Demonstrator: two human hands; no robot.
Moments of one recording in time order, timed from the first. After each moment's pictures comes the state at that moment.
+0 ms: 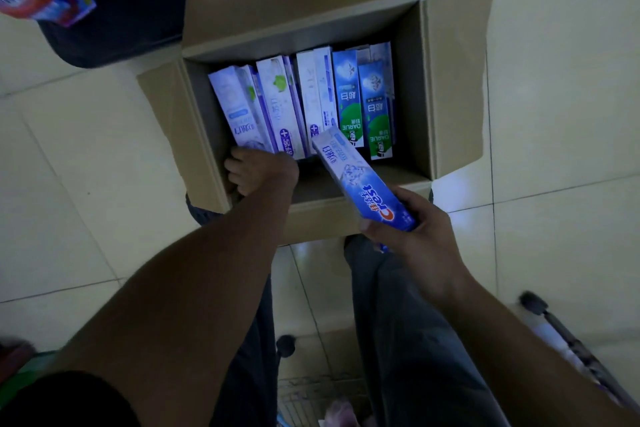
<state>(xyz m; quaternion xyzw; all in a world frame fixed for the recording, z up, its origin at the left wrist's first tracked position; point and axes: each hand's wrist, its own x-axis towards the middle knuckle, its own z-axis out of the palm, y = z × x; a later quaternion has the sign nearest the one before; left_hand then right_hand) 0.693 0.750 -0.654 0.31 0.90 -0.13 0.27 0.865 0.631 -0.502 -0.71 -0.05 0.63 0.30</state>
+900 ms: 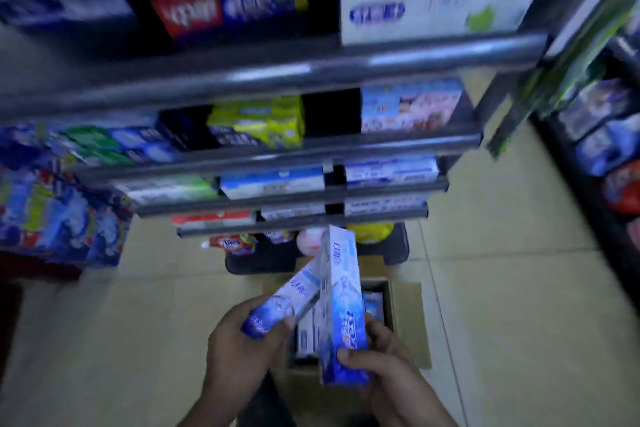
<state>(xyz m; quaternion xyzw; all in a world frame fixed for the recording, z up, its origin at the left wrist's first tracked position) 0.646 0.744 -0.113 0.48 0.72 0.30 0.40 0.856 0.708 -0.091 -0.44 -0.02 0.79 0.42</state>
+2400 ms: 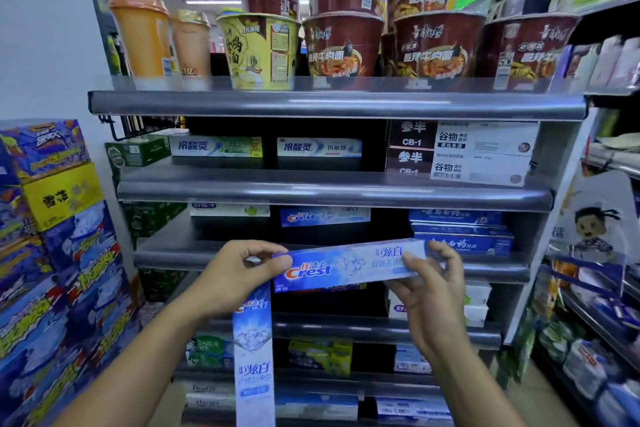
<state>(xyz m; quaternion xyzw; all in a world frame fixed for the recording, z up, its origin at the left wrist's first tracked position) 0.544 0.918 0.295 0.70 0.44 0.43 0.35 0.836 0.885 0.265 -0.31 -0.31 0.49 0.75</state>
